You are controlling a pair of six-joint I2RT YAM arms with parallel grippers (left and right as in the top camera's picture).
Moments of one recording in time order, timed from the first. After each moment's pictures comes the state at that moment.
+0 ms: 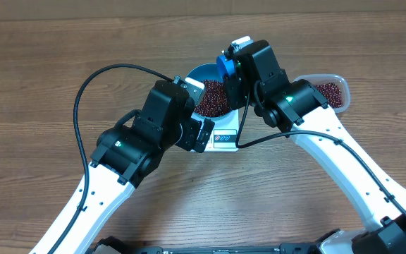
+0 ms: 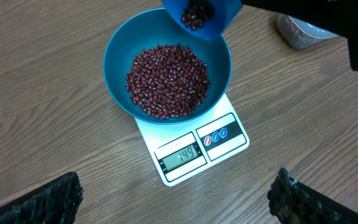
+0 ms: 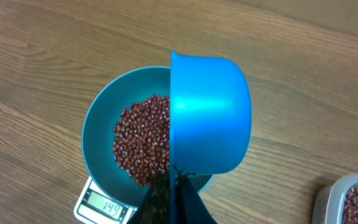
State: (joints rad) left arm -0.56 1.27 1.25 -0.82 -0.04 -0.09; right arm 0.54 1.60 1.48 -0.72 0.10 0.12
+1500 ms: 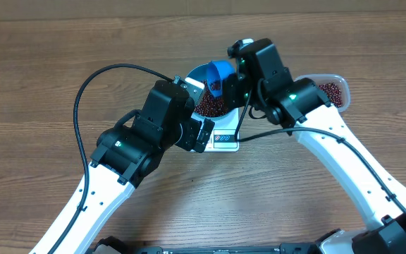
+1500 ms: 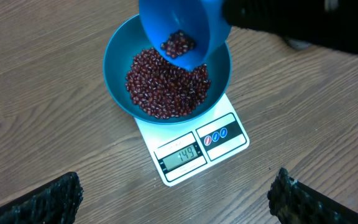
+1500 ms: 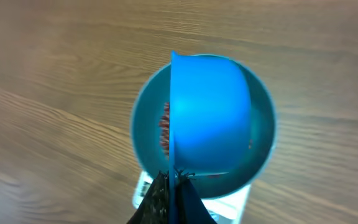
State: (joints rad) left arm -0.56 1.27 1.25 -0.82 -0.04 -0.09; right arm 0.51 1.60 1.48 -0.72 -0.10 0.33
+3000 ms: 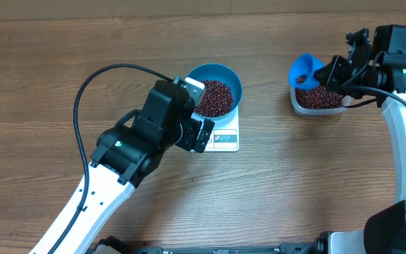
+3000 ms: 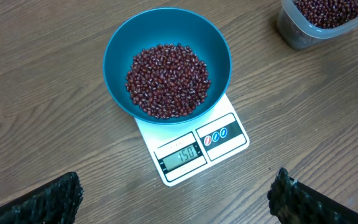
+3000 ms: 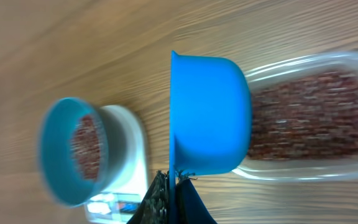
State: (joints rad) left arm -0.56 1.27 1.25 -0.82 -0.04 -0.09; right arm -0.15 1.60 1.48 -0.91 -0.40 0.22
